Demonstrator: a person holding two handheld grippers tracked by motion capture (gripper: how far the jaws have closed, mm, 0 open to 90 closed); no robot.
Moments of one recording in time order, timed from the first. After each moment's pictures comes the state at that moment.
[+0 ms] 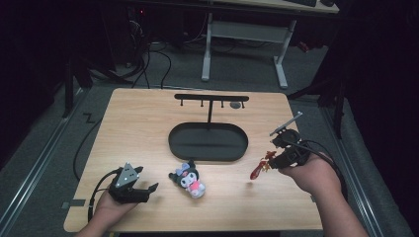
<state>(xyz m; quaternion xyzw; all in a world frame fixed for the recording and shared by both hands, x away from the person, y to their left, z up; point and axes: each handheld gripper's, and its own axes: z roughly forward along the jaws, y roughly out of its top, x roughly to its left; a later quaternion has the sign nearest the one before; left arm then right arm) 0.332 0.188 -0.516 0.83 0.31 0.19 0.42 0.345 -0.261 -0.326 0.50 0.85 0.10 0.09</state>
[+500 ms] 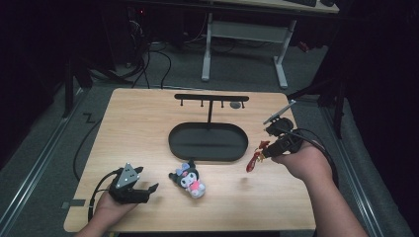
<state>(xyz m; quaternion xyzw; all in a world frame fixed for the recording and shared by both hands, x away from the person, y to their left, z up) 0.331 0.189 -0.516 0.83 0.31 0.19 0.42 0.369 -0.249 -0.316 0.50 0.85 0.11 0.09</state>
